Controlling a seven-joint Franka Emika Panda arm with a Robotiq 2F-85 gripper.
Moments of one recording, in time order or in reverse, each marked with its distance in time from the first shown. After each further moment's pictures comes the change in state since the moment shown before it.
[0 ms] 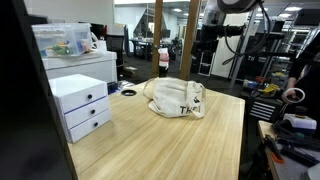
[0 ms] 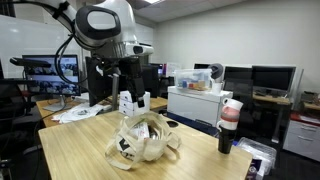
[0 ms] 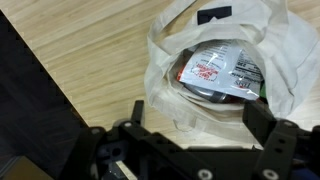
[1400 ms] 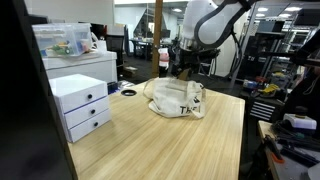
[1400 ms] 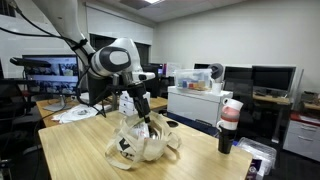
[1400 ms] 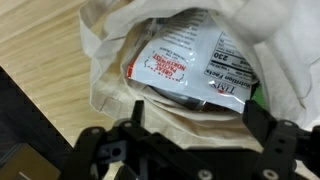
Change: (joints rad) arm 0.125 0.295 -0.018 0.082 -0.124 0.215 0.238
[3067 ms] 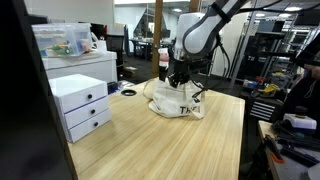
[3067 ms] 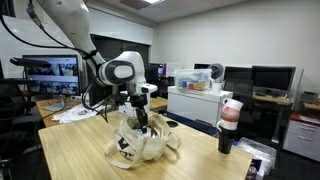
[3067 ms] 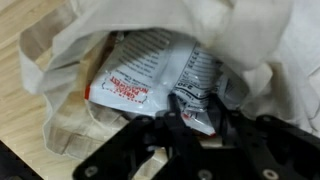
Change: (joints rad) arm 0.000 0.144 0.027 0.075 0.173 0.001 -0.038
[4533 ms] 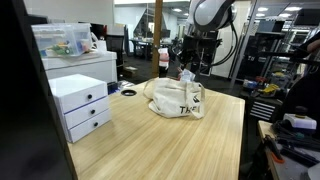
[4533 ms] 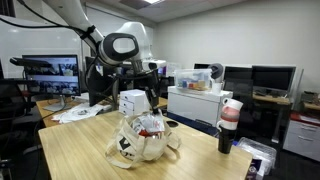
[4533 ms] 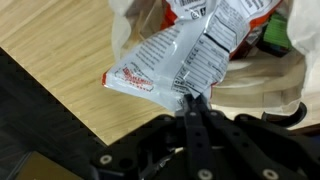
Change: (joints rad) arm -0.044 -0.176 -0.058 0.011 0.014 -0.045 -0.077
